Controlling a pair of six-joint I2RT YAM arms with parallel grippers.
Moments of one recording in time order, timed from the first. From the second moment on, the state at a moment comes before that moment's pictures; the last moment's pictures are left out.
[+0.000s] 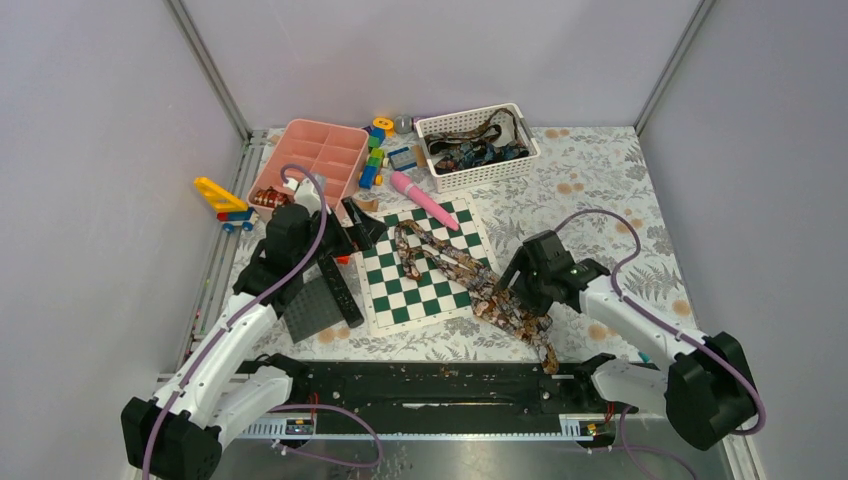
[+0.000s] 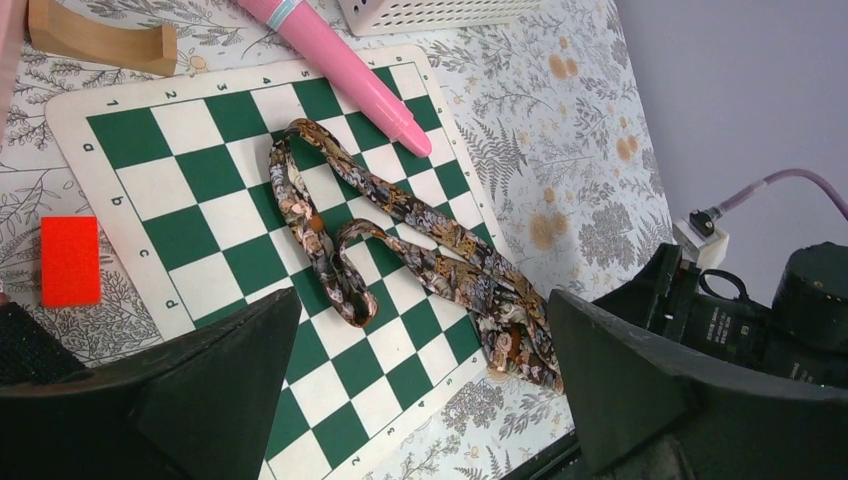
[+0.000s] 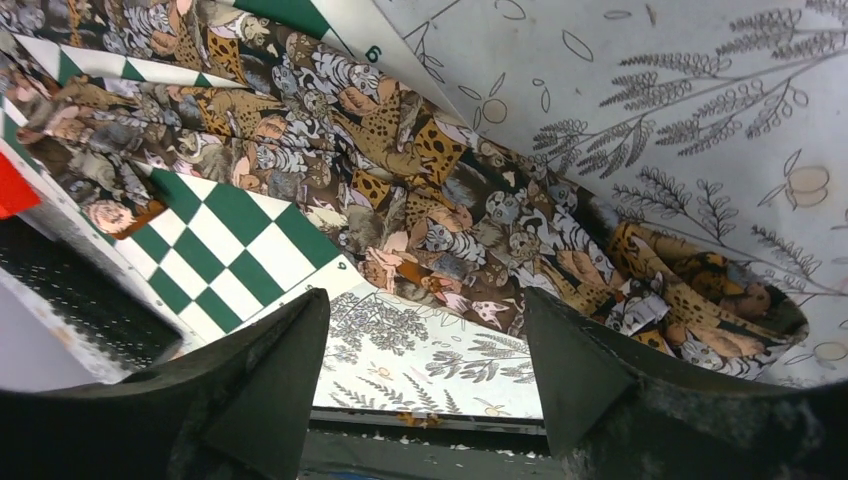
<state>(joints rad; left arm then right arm) -0.35 0.89 0.74 -0.22 0.21 -0.62 0.51 1.15 0.65 -0.57 0.00 1.03</state>
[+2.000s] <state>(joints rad) -0.35 0.85 0.68 -0.21 0.21 -0.63 0.29 1.15 0.56 -0.81 -0.01 1.02</state>
